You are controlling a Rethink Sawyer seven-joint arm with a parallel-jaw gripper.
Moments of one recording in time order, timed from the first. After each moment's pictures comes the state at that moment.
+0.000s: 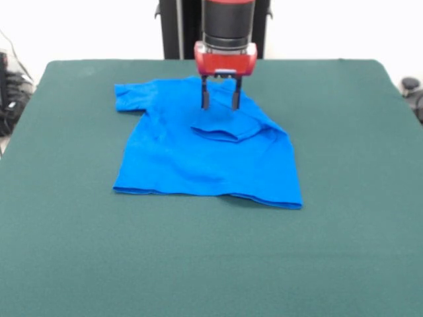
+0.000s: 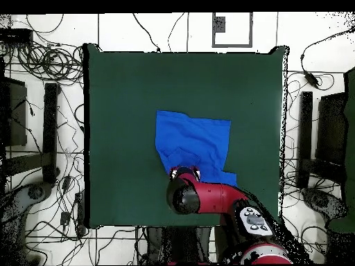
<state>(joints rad) -0.29 -0.54 0.01 1.97 -0.30 -0.01 1.74</state>
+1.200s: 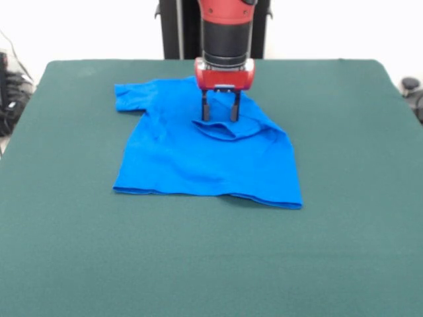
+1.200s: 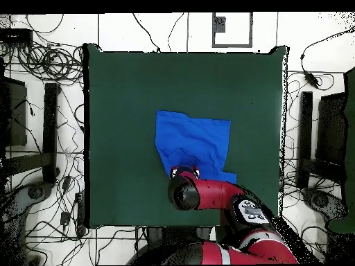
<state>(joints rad) -0.29 -0.47 0.01 1.93 -0.30 -0.02 1.74</state>
